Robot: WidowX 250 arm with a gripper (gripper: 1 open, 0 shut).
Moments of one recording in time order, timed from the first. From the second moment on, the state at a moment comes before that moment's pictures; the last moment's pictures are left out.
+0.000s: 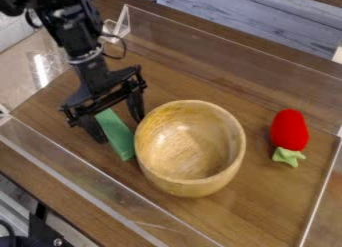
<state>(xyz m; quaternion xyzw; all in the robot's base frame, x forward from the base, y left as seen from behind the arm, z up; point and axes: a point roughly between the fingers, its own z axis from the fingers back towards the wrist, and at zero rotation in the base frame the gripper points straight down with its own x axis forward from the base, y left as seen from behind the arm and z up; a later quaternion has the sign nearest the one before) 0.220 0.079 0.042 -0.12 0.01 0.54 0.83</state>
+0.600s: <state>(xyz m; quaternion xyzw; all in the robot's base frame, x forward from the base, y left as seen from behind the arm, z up) 0.227 0.086 0.020 -0.11 0.01 0.57 0.81</state>
